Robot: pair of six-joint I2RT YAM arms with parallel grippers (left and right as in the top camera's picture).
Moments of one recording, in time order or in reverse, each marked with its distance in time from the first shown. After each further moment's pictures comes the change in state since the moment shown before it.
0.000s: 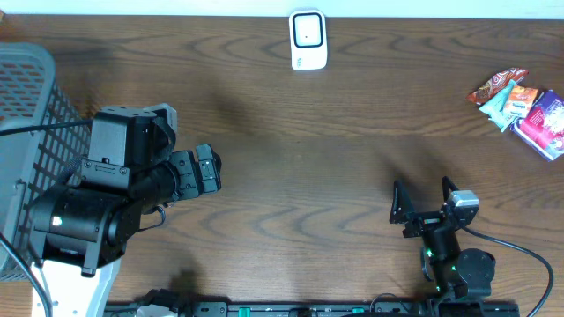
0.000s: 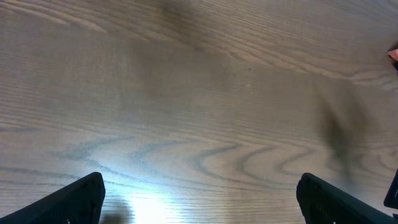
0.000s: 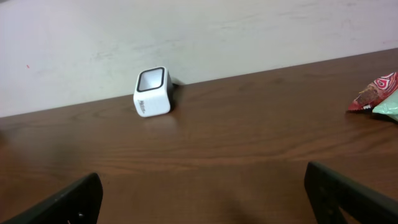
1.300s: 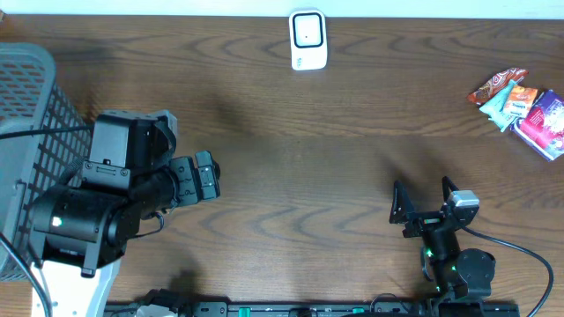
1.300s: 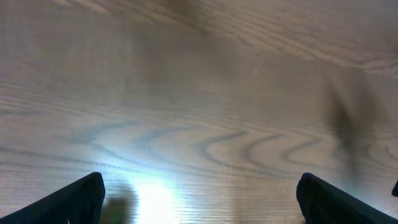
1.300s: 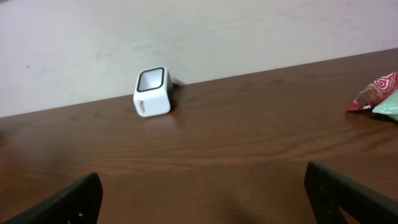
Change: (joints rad) left arm 0.000 -0.004 0.000 -0.056 -0.005 0.000; right arm 0.000 0.000 0.000 0.000 0.000 0.000
